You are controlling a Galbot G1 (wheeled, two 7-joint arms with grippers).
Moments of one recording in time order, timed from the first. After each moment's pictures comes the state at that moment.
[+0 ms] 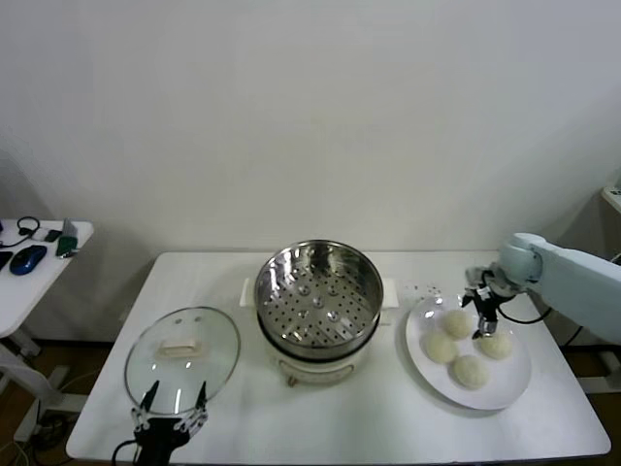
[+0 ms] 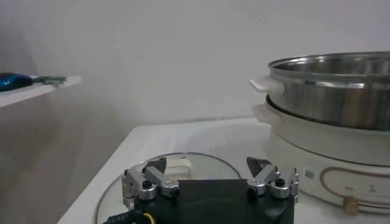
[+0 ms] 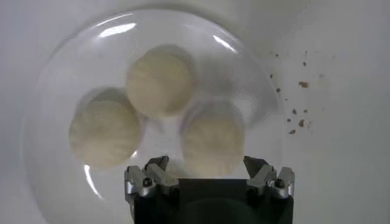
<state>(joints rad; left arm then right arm) 1.87 -1.46 -0.63 -2.11 -0.08 0.02 -0.02 0.20 0.73 -1.20 1.01 0.15 -0.15 -0.97</state>
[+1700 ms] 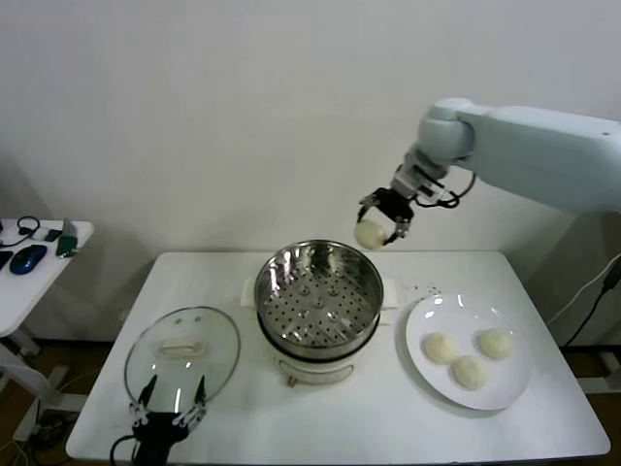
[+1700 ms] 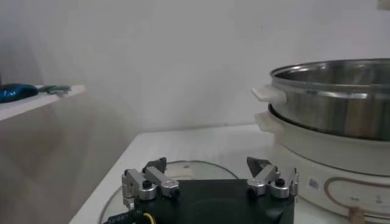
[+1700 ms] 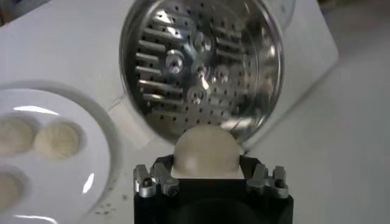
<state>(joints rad) 1.86 -1.45 -0.63 -2.14 -0.07 0.02 -0.05 0.87 1.15 -1.57 1.23 0.23 0.49 -1.00</state>
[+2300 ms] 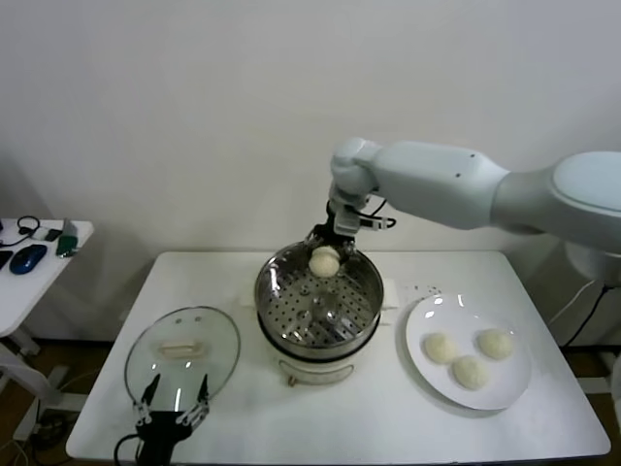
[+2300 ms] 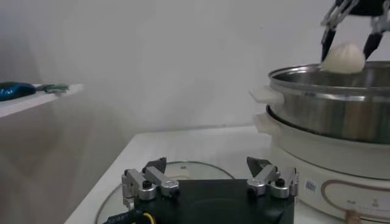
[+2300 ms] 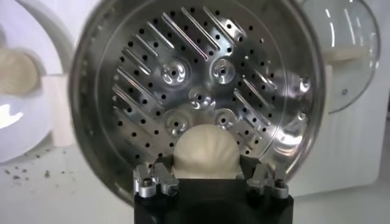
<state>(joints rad) 1.86 -1.46 -0.61 -2.13 -0.07 0.02 -0.05 0.59 1.36 -1.45 0.96 -0.13 0.73 -0.91</state>
